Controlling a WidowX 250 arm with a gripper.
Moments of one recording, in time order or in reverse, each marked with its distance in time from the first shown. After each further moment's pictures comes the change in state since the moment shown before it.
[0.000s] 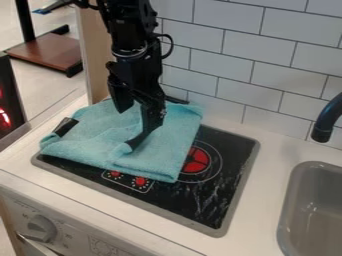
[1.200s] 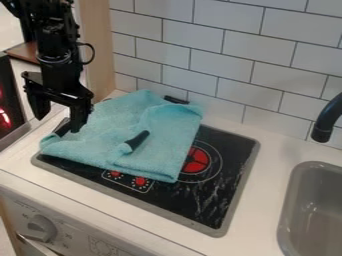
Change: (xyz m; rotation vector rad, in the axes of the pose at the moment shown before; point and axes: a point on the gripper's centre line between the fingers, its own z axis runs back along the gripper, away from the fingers) arm -0.068 0.098 -0.024 0.141 0.161 0.452
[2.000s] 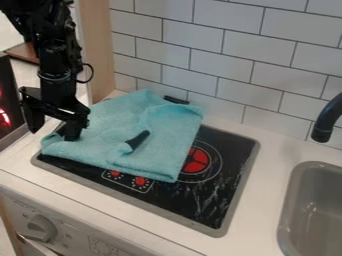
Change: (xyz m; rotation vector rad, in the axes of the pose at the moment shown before) arm 0.000 0.000 -0.026 0.034 0.044 0.014
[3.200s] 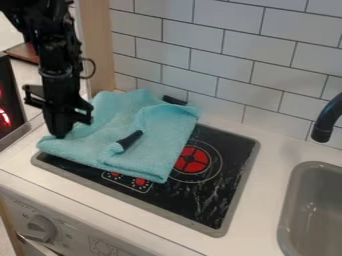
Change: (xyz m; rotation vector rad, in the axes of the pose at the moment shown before) arm 0.000 -0.006 0.017 -0.032 -0.051 -0.017
